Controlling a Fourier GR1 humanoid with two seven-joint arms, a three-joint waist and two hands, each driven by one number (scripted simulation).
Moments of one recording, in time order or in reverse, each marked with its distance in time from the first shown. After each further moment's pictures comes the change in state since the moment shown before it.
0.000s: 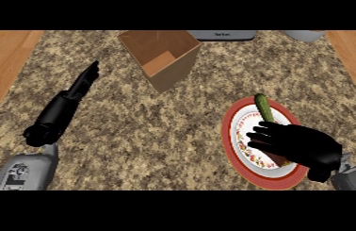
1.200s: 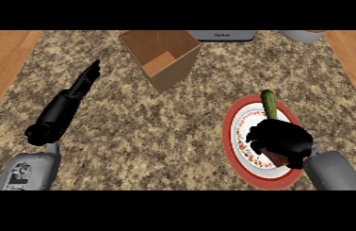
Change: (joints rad) left arm -0.010 -0.044 0.038 -0.005 -0.042 -0.036 0.006; right arm -0.096 0.195 -0.052 0.298 0.174 -0.259 -0.175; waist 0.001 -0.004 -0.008
